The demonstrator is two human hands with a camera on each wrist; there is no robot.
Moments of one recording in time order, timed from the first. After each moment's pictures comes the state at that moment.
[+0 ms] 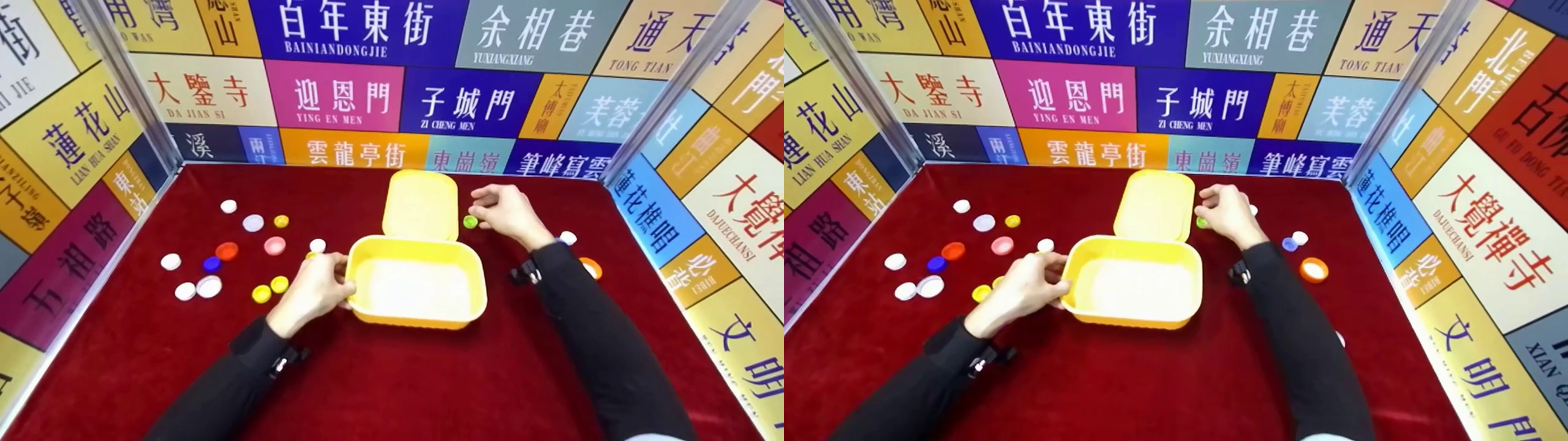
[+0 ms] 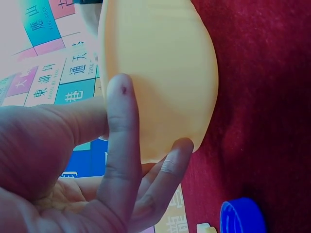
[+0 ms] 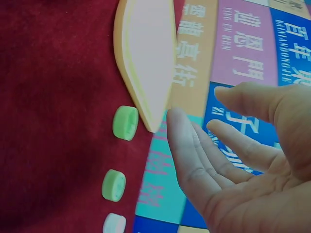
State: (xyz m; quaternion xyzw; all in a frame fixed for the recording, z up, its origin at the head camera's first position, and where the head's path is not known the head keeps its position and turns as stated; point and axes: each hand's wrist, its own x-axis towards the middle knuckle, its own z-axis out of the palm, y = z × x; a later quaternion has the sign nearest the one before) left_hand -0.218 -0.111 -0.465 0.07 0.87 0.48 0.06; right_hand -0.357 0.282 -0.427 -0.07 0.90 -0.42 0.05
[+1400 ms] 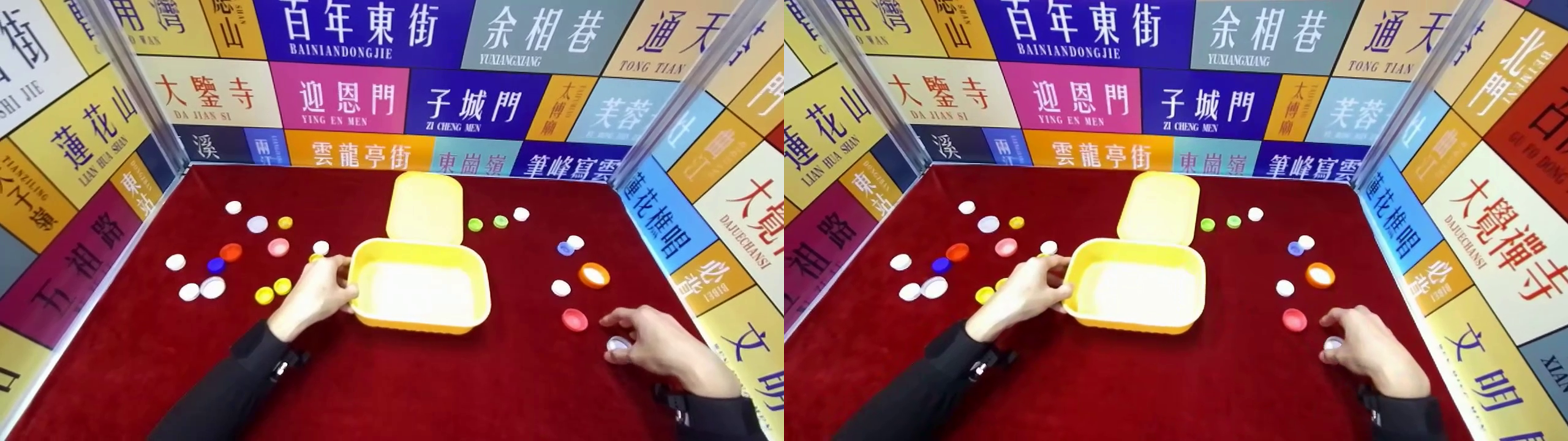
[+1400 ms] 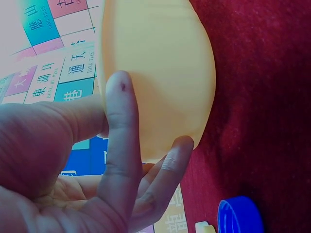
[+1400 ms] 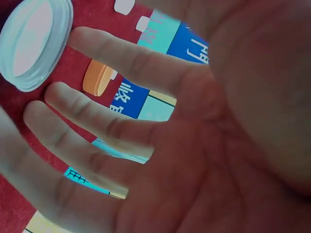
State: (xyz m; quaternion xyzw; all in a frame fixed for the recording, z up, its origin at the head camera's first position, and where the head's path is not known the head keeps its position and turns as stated) left_hand -0.217 -0.109 -0.464 0.06 0.88 0.47 0.07; right_hand -0.167 0.469 -0.448 -0.09 0.98 -0.13 0.11
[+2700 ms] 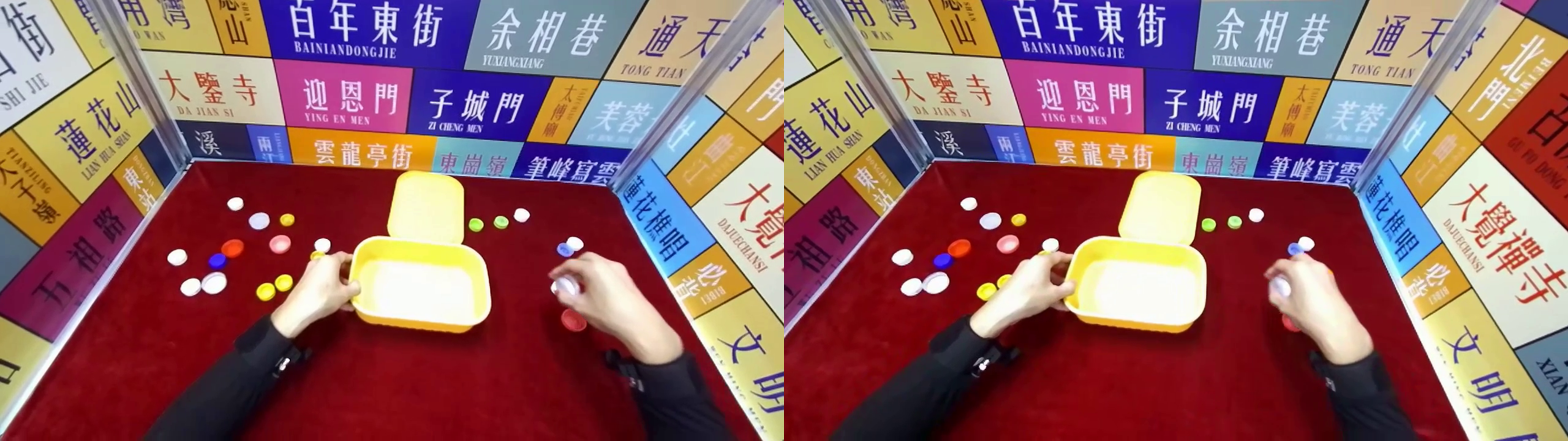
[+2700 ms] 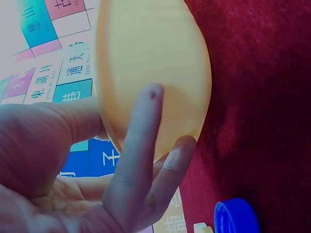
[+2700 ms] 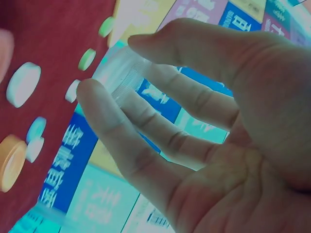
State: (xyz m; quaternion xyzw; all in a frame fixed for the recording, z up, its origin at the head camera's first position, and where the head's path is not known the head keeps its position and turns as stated) left_hand -0.215 -0.108 -0.466 0.05 0.87 0.48 0.07; right_hand -0.200 0.375 -0.415 -0.21 0.95 -0.17 -0.13
